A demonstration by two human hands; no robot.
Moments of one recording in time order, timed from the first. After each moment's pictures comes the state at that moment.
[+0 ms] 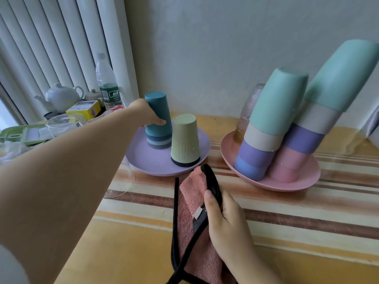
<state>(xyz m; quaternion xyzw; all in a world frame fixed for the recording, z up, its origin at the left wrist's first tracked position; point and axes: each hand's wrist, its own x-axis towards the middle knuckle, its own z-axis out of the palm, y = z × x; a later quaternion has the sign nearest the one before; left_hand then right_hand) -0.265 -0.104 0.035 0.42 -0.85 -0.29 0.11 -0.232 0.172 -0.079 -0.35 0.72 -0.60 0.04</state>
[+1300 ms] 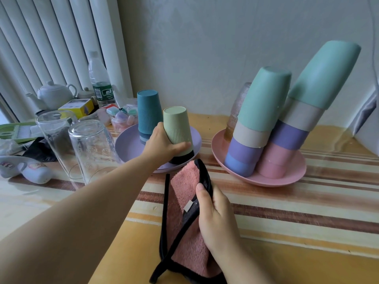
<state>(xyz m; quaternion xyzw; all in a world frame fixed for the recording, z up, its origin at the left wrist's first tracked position) -0.262 -0.029 -0.049 0.28 -0.85 -0.37 0.26 -0.230 0.175 -0.074 -0.31 0.69 -0.64 0.08</state>
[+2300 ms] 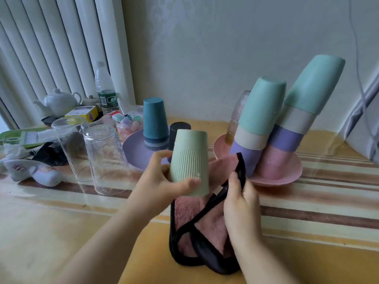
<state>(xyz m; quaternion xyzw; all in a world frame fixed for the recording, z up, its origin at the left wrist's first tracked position) -0.146 0.058 -0.023 0.20 -0.74 -0.60 0.22 -0.238 0.184 -0.057 -0.14 0.73 -0.67 -0.03</state>
